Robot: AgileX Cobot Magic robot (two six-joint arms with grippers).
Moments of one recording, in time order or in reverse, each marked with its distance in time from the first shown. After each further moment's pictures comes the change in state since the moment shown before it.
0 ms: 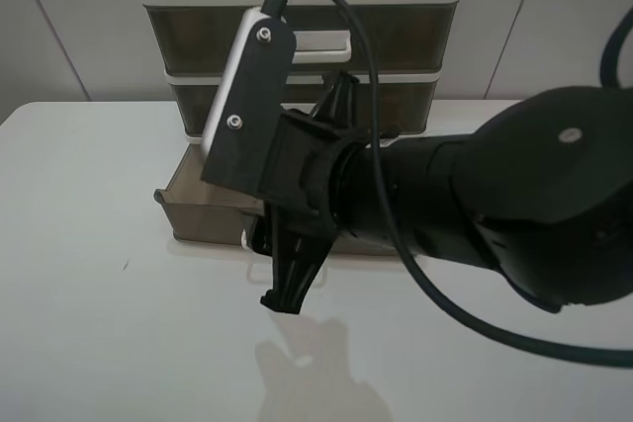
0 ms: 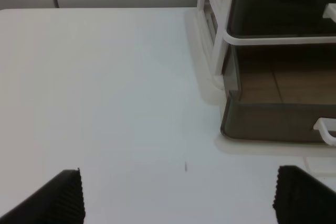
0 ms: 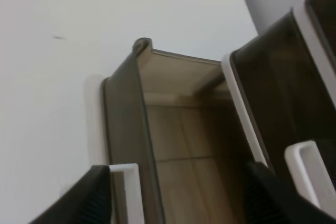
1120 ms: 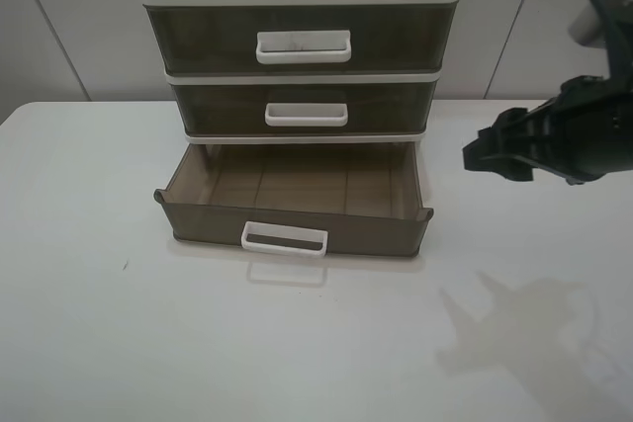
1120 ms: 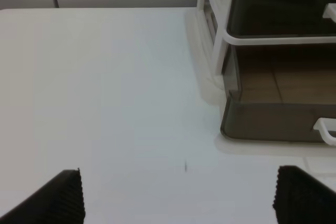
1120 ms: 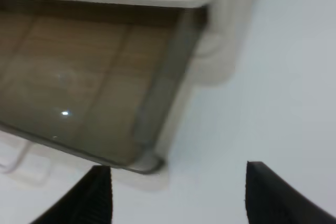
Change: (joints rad) left arm 0.000 0.000 0.000 0.000 0.000 0.000; right arm -0.874 -0.431 0.150 -1.171 0.804 1.875
